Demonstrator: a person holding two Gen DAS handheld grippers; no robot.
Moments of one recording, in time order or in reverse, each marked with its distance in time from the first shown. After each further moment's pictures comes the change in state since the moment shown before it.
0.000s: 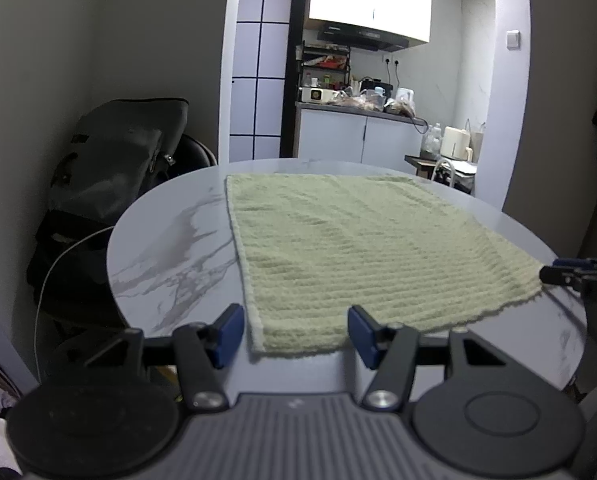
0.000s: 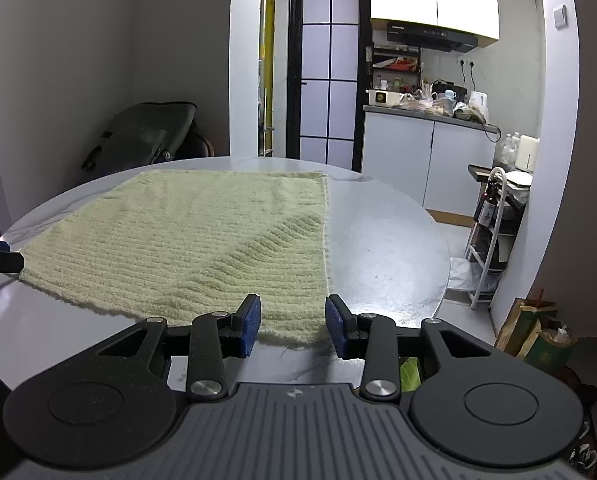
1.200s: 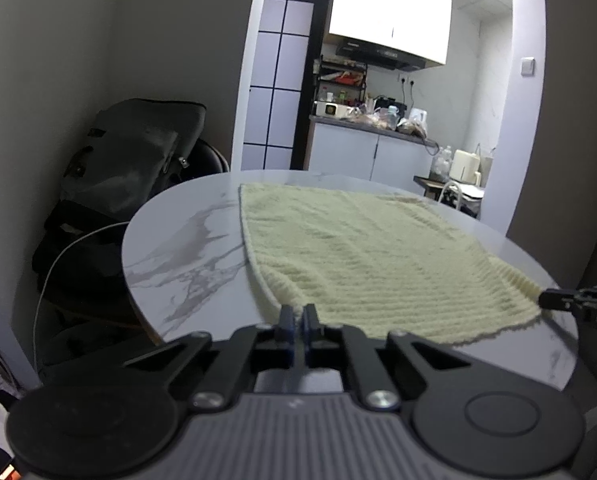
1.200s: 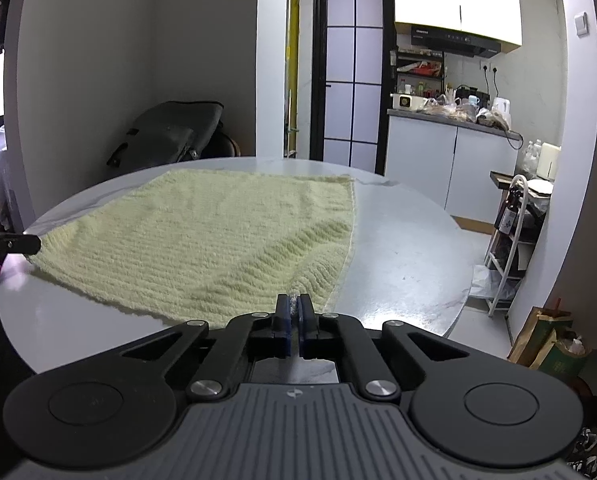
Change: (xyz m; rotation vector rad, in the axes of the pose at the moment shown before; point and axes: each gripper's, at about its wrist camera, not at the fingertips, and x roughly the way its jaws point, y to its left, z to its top) left arm -0.016 0.003 -0.003 -0.064 -0.045 0.006; right arm -0.015 0.007 0.001 -0.027 -0.018 0.065
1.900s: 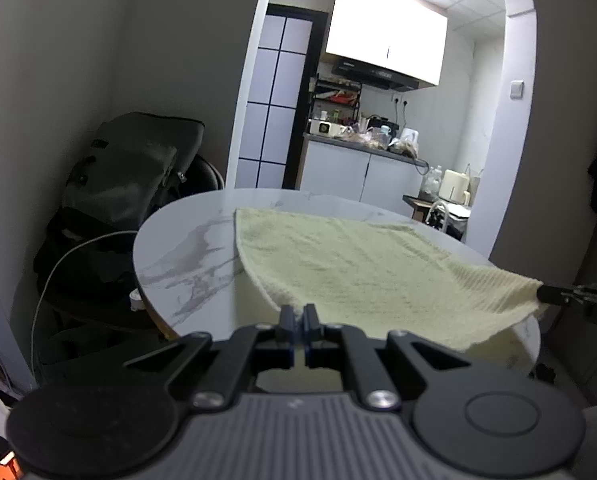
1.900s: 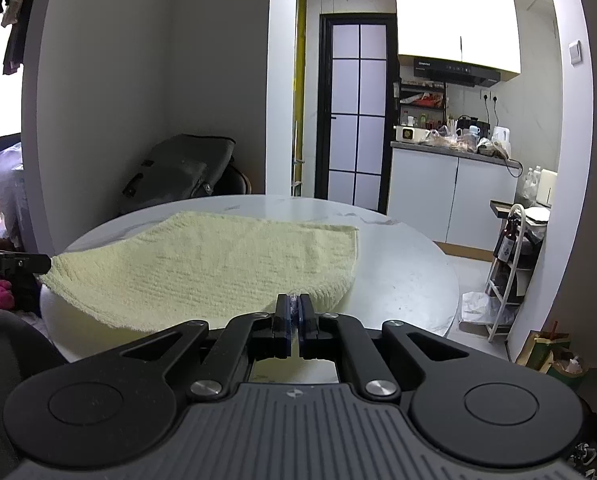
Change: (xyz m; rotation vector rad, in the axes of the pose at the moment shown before) left arm -0.037 0.000 0.005 -0.025 -0.053 -0.027; right arm -0.049 0.008 0.016 -0.009 -0.095 0.018
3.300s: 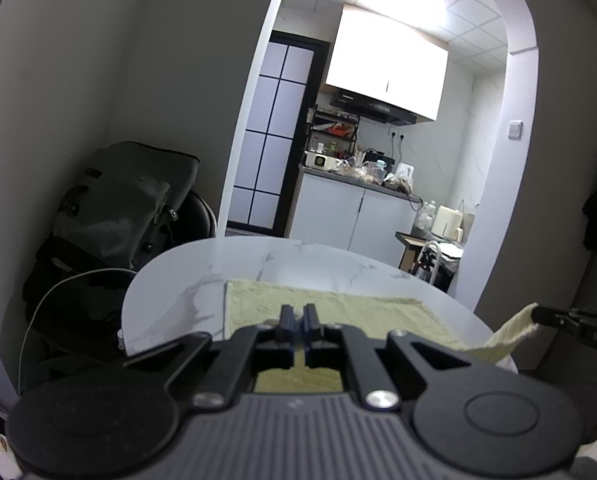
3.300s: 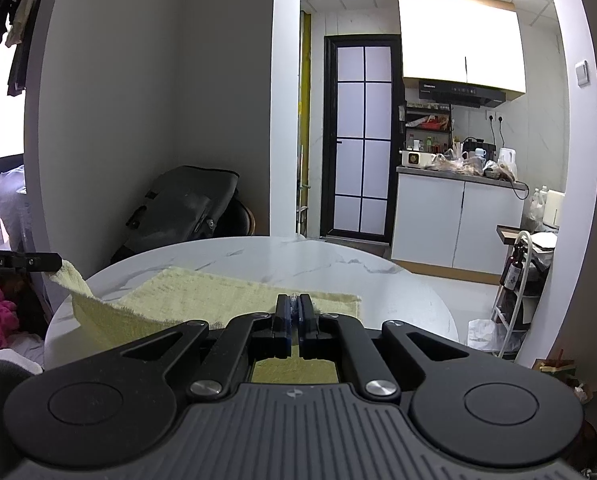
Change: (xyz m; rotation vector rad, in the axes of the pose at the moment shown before) left arm 0.006 0.000 0.050 -0.052 -0.082 -0.025; right arm 0.014 -0.007 0.049 0.000 -0.057 0.022
